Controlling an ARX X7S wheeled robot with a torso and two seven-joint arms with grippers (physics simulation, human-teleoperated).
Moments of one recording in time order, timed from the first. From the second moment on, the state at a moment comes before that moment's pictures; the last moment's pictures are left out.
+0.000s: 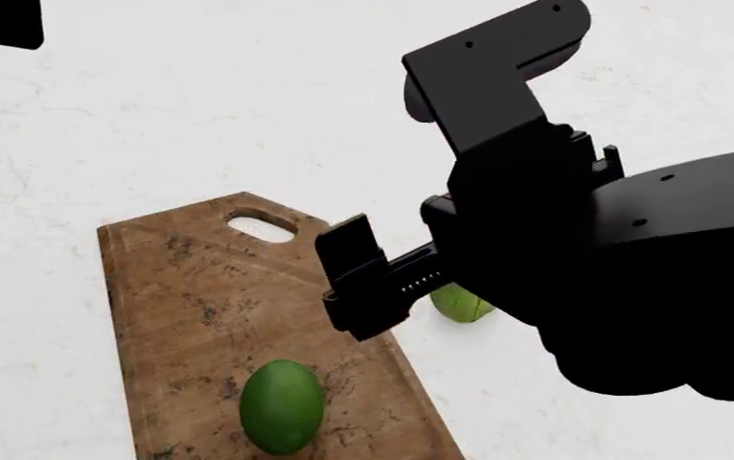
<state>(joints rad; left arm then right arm) -1.42 -0.36 0.34 -0.36 -0.36 -0.98 -0.06 1.48 0.66 -0.86 -0.07 1.70 1.15 0.60</state>
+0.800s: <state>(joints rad) -1.43 -0.36 0.34 -0.36 -0.37 -0.98 -0.06 1.43 0.60 -0.99 0.16 1.40 1.06 0.40</state>
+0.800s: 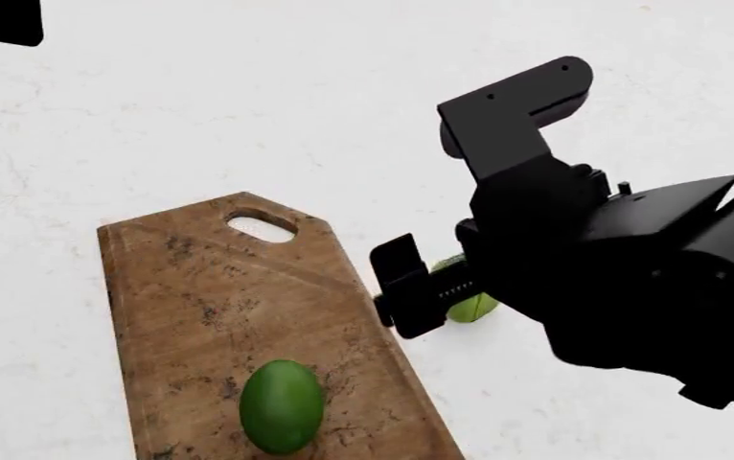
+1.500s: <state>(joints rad) -1.43 -0.37 0.34 -0.36 -0.38 -0.98 -0.07 1.36 0.54 -1.08 0.31 1.29 1.00 0.30</state>
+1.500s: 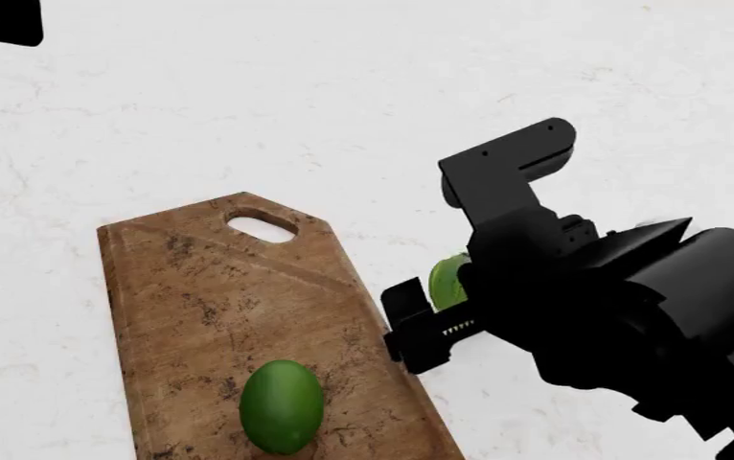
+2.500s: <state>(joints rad) -1.43 -0.37 0.34 -0.34 -0.39 -0.99 -0.08 1.60 0.45 -1.03 0.19 1.51 1.17 0.33</state>
